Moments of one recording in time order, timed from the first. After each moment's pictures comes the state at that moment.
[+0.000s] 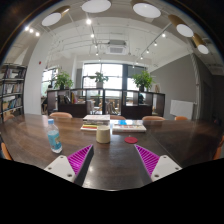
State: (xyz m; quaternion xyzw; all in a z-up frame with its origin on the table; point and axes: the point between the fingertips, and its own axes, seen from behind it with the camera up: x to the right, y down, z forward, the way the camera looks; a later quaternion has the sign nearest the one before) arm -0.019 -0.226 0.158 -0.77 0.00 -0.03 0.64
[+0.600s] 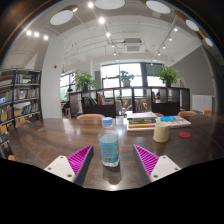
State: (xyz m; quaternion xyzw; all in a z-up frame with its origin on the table) arm -0.286 -0.143 0.112 -0.76 -0.04 0.08 0.64
